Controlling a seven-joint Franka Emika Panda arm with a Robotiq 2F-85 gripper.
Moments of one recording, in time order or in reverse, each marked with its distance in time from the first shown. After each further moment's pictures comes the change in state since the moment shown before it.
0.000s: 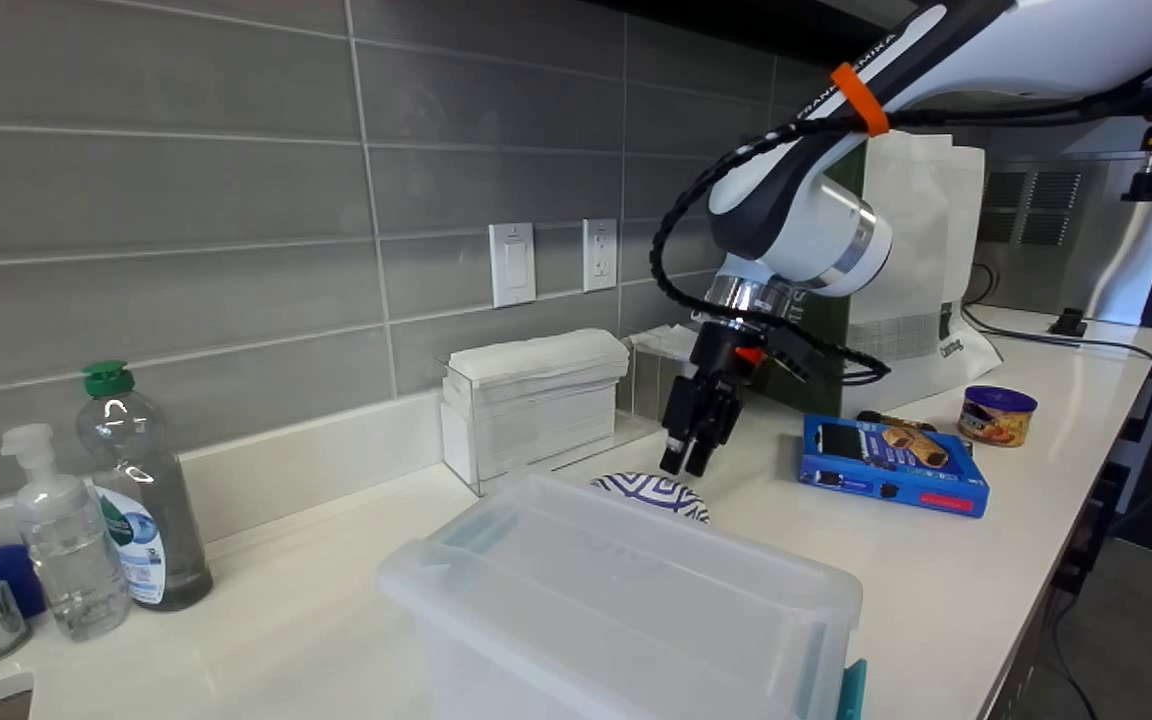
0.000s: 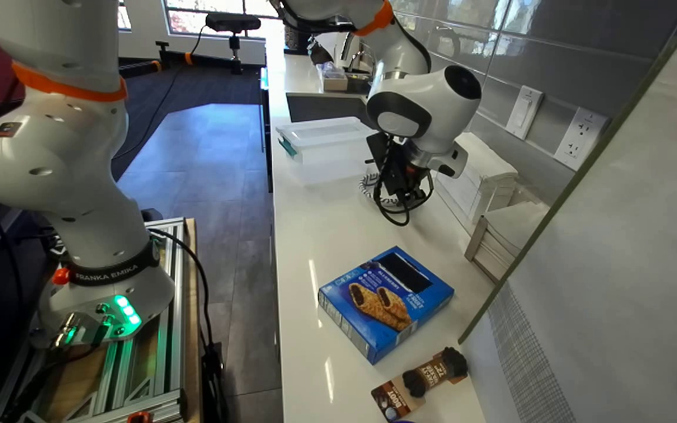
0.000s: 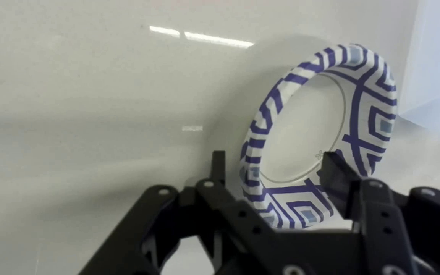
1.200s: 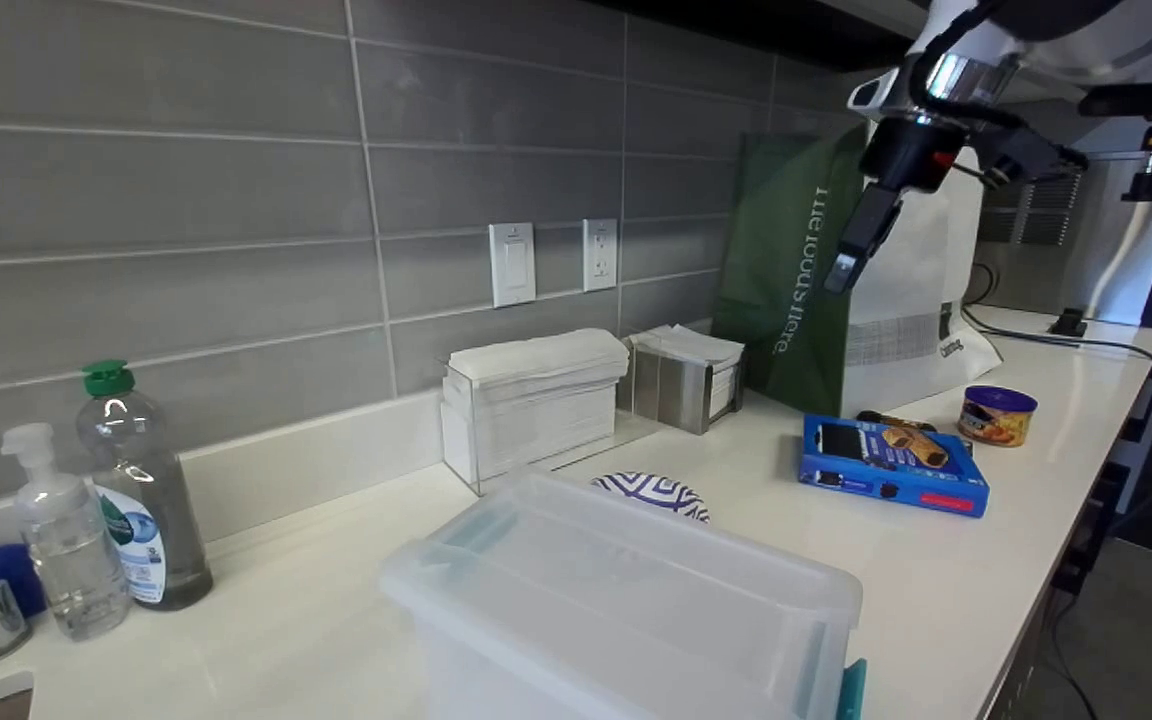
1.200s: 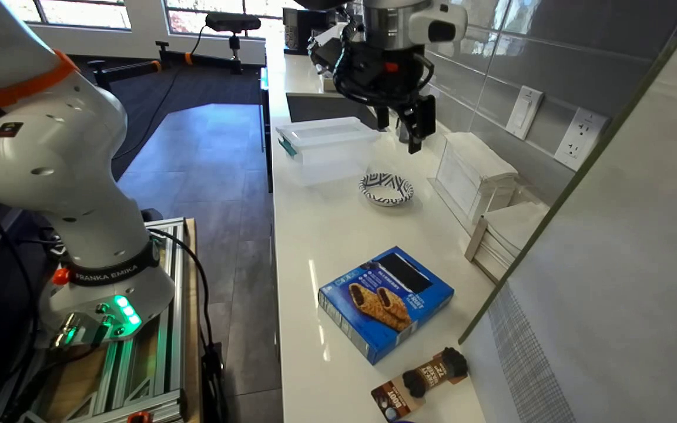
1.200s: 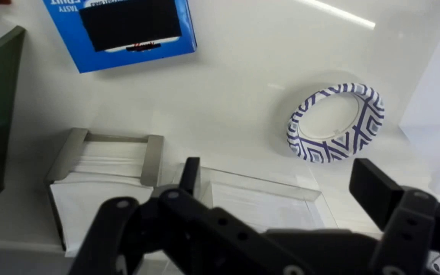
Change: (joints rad) arm 0.015 -0.701 -0.164 -0.311 -0.473 -0.062 0.083
